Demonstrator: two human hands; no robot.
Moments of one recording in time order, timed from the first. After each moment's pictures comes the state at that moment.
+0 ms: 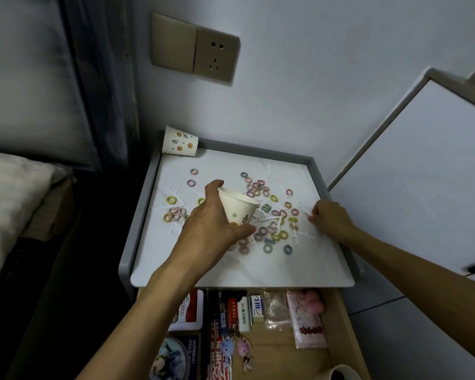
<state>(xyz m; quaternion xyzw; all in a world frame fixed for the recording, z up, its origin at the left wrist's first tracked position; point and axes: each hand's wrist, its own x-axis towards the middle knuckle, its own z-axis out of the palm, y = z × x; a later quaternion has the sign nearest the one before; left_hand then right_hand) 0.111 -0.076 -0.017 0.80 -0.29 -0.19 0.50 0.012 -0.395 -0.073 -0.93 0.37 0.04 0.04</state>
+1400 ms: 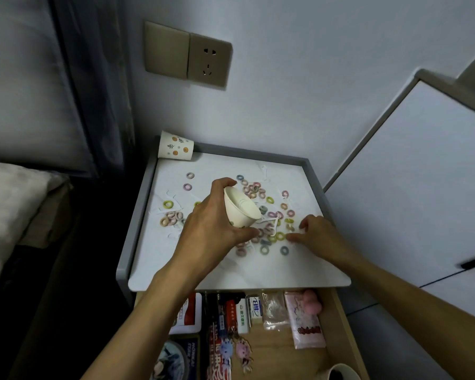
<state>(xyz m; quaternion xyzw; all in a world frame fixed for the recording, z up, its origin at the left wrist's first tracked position) 0.106 -0.080 -0.009 0.79 -0.34 -0.13 0.50 -0.010 -0.327 -0.053 -0.90 0.41 0.07 0.15</state>
